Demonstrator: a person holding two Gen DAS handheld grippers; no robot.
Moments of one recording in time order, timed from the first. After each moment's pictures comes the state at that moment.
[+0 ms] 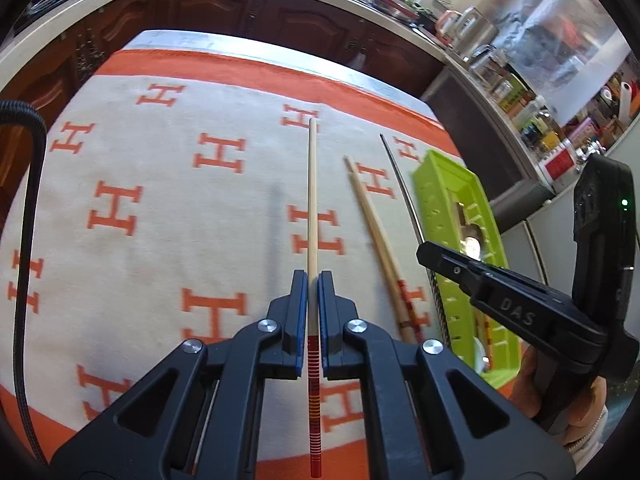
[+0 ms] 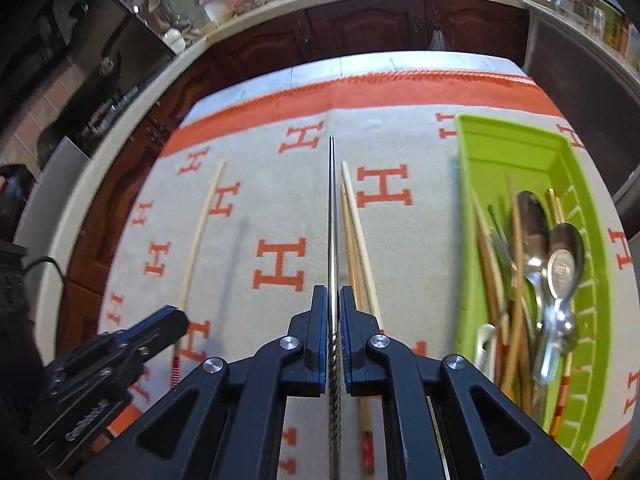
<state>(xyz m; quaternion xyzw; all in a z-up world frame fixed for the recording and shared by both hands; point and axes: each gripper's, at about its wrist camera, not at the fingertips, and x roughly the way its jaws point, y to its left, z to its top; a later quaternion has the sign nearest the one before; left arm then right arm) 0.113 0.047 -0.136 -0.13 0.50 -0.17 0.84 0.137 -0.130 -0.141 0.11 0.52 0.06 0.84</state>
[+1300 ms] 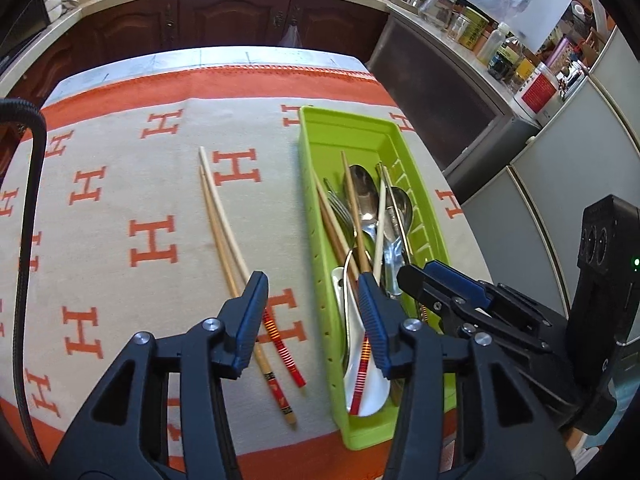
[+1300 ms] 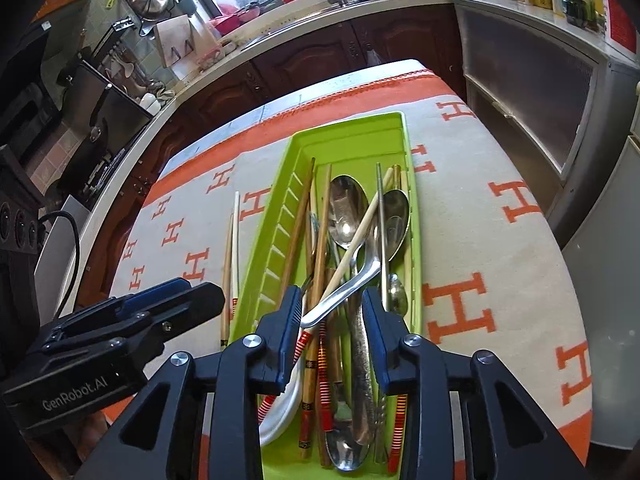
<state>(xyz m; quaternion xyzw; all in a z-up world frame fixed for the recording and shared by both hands) 0.101 -0.110 -0.116 -0.03 0.51 -0.20 0.83 0.067 -0.276 -0.156 0.18 0.47 0.03 0.86</state>
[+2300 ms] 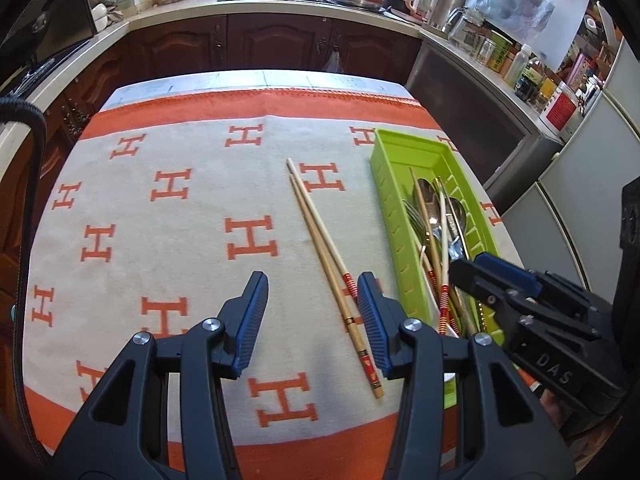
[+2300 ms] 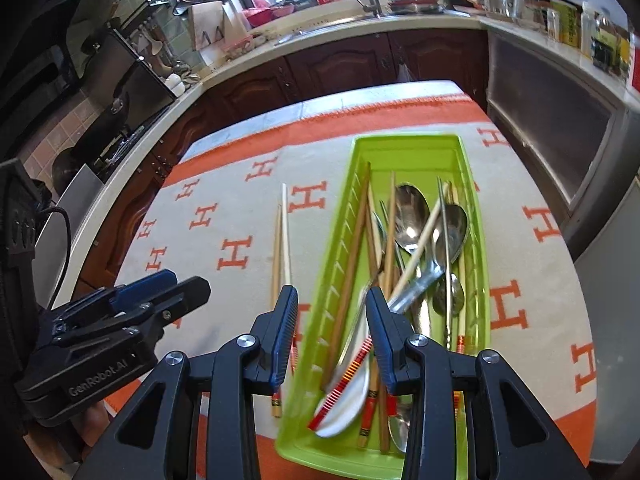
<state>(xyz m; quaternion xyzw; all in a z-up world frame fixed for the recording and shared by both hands) 0.077 -0.029 -0.102 -0.01 0.47 -0.14 0.87 0.051 -0.215 -0.122 0.12 0.45 0.06 0.88</state>
